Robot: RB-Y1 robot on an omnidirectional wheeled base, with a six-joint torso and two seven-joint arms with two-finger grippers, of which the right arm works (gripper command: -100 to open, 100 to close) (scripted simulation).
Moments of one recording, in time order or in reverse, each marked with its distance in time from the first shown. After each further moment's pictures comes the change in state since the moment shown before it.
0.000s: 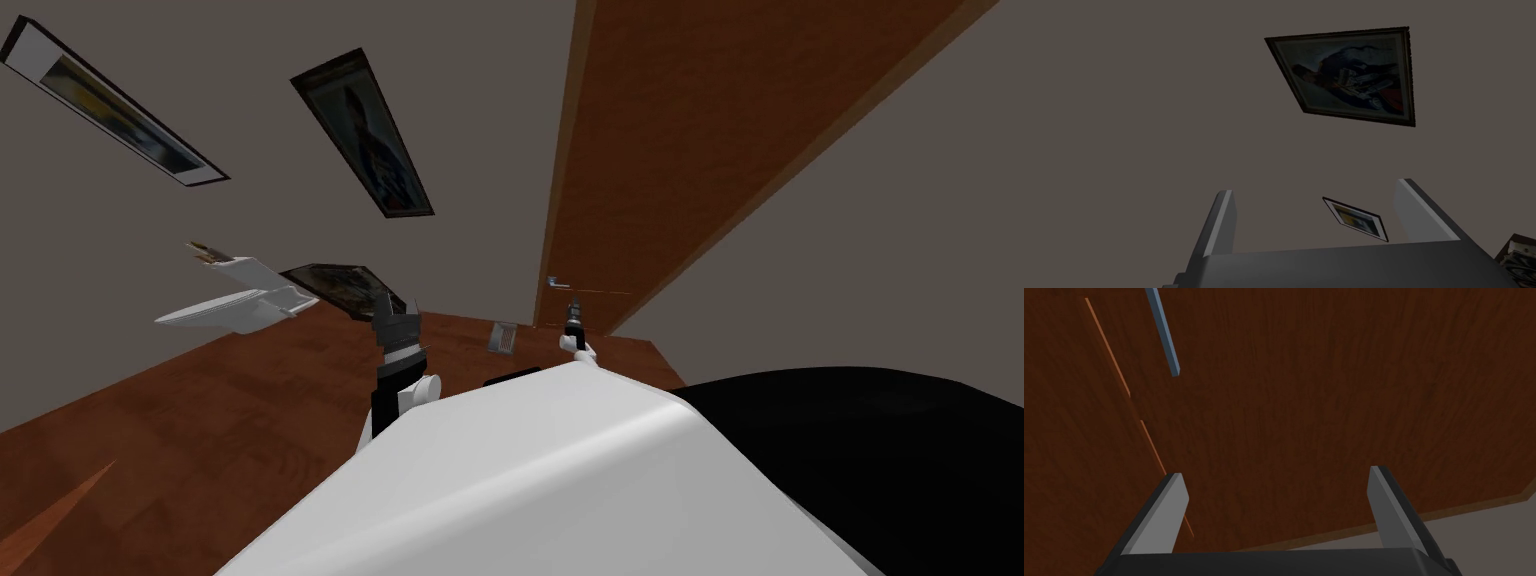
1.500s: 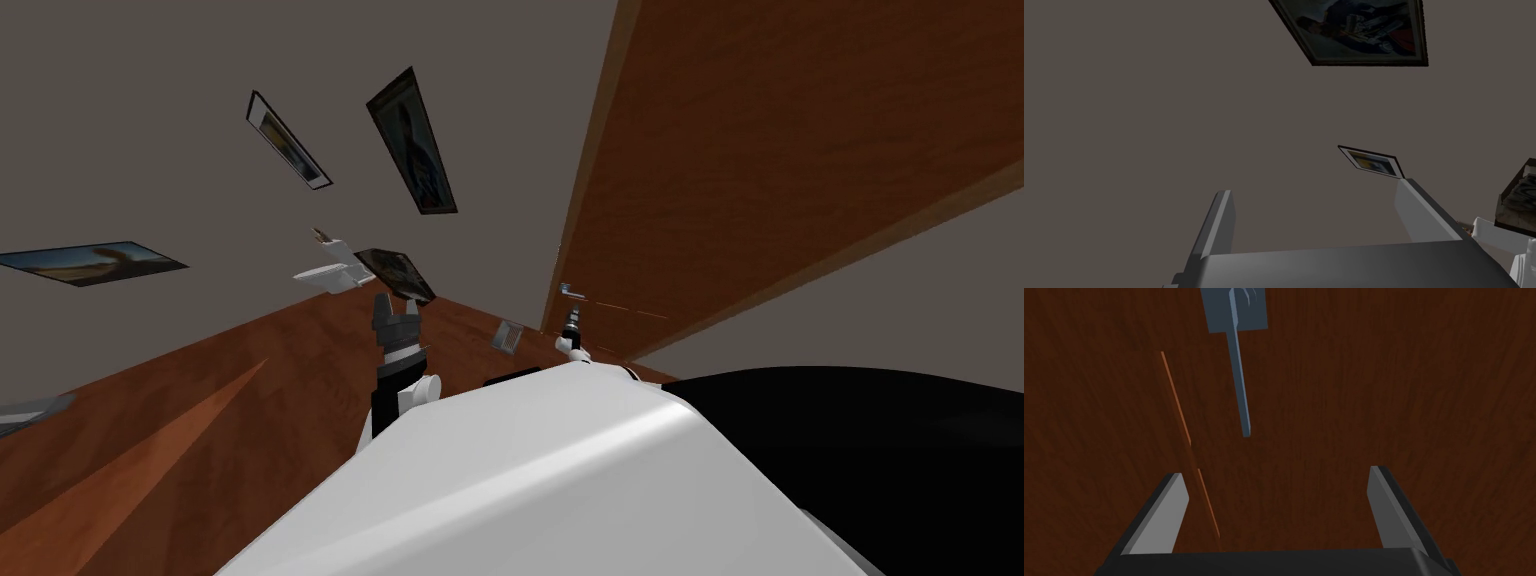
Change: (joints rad) arm -0.140 -0.004 -0.077 0.336 -0.081 -0.103 0.059
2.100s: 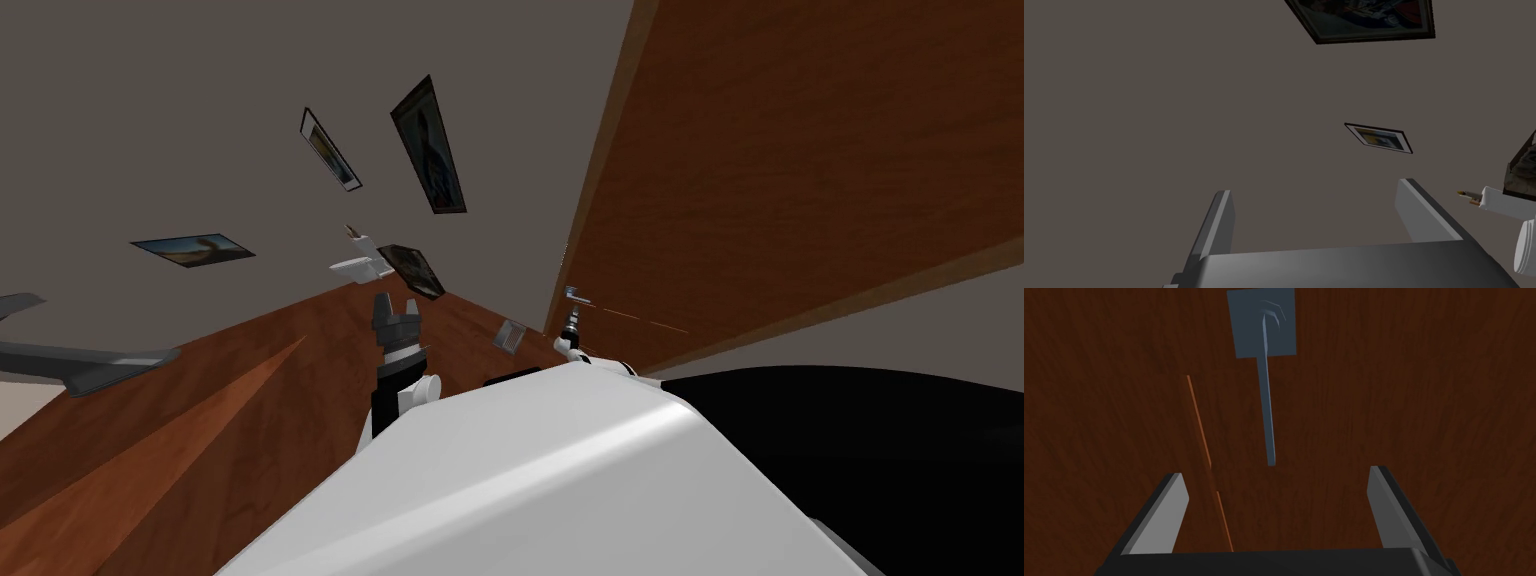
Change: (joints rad) arm -0.048 -0.001 -0.030 0.115 -0.031 -0.031 0.023
